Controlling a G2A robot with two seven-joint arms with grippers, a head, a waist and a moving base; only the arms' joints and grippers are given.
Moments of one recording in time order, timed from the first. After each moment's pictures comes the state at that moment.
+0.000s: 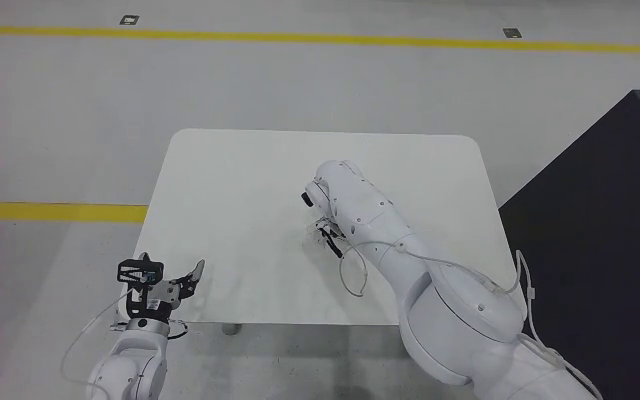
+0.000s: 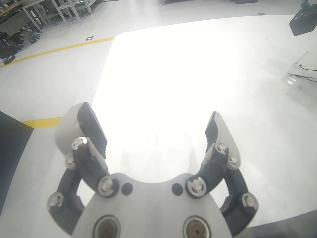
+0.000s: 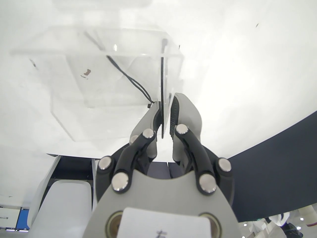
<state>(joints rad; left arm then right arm) 1.73 -1.15 -1.60 -1.80 1.33 0.00 0.00 -0.20 -1.85 0.49 -0.18 -0.88 -0.03 1.29</state>
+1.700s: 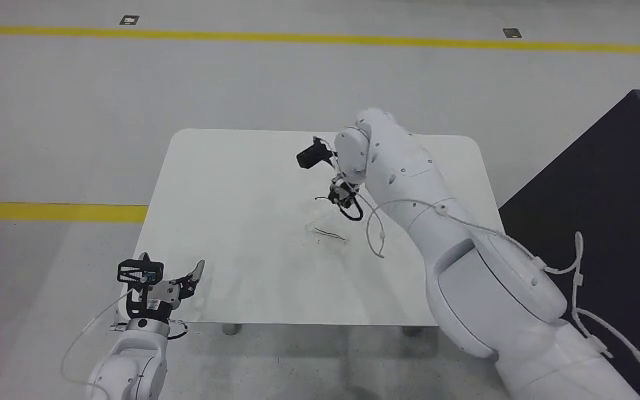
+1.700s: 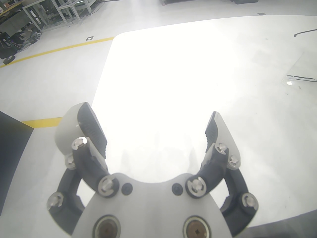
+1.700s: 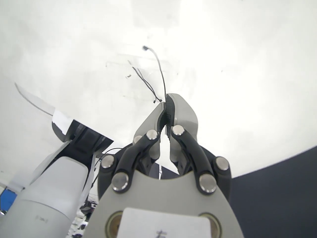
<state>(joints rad) 1.73 -1.15 -1.60 -1.80 1.33 0.00 0.00 -0.05 -1.73 0.69 -0.20 -0.69 -0.47 1.27</state>
